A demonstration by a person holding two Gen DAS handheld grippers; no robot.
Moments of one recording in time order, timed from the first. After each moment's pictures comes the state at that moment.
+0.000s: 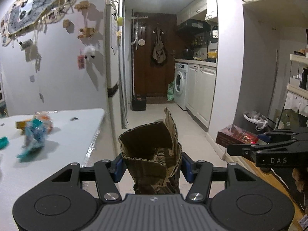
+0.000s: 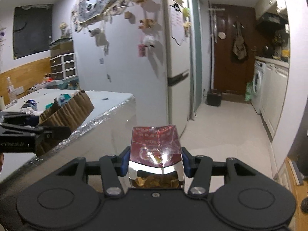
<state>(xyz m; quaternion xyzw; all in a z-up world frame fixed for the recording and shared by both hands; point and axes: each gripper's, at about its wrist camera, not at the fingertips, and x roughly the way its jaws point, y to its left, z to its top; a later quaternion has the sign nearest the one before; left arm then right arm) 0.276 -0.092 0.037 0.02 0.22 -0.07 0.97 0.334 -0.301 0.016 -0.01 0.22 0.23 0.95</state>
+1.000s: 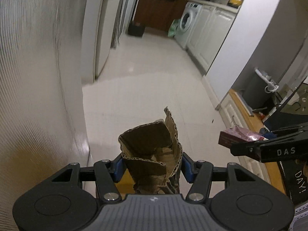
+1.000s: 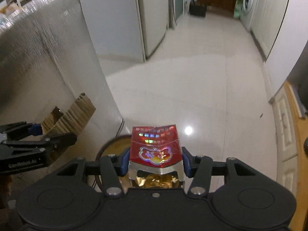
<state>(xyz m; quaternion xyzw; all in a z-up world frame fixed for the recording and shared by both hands) 0.398 -0.092 -0.212 -0.10 0.42 -0.09 0.89 0.444 -0.301 -0.182 -0.05 0.49 0.16 0.85</state>
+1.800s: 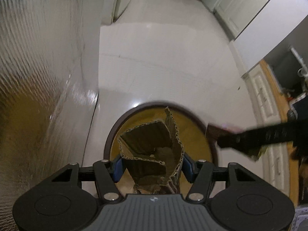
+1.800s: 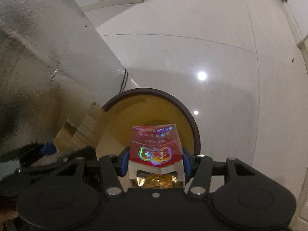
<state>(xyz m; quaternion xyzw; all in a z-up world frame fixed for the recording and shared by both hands) 0.442 -0.051 -0.367 -0.13 0.55 -0.06 0.82 0.517 -0.246 -0.347 0.00 0.64 0.15 0.76</state>
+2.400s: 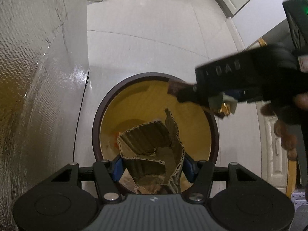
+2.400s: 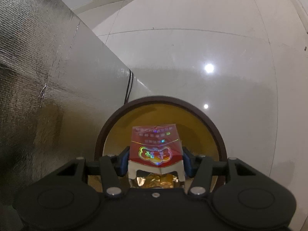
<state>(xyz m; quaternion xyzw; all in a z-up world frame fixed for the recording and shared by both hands) 0.449 -0.060 -0.392 -0.13 0.61 -0.09 0.78 0.549 -0.220 -0.385 0.04 0.65 0.15 0.74</state>
